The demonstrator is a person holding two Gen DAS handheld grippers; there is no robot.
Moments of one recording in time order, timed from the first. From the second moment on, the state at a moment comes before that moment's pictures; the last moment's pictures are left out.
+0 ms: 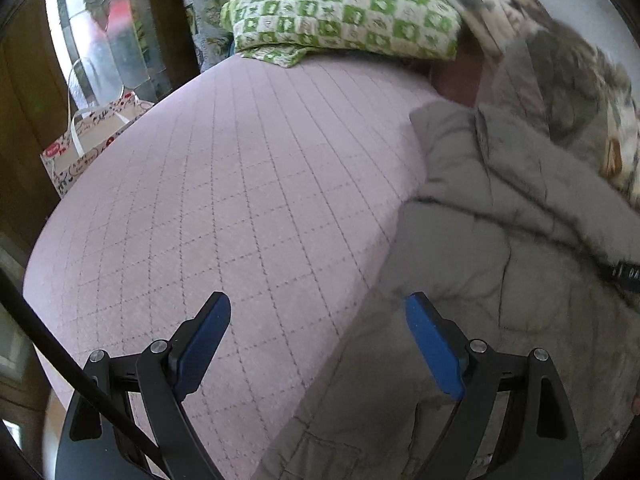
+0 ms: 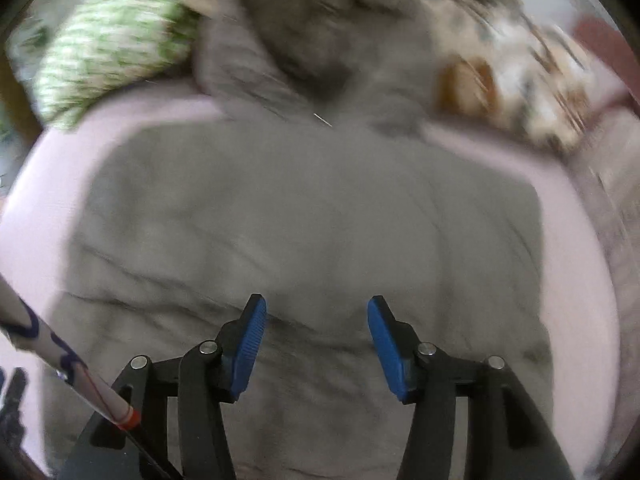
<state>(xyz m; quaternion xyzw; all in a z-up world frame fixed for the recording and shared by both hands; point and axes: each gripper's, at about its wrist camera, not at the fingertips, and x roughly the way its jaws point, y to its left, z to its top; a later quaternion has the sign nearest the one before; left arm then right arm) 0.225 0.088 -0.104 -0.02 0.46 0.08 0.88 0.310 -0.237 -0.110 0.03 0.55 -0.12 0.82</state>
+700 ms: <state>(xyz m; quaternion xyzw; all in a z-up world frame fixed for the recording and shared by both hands) 0.218 0.025 -0.079 0.00 0.42 0.00 0.91 0.269 -0.275 -0.053 0.06 0.49 -0.11 0.86</state>
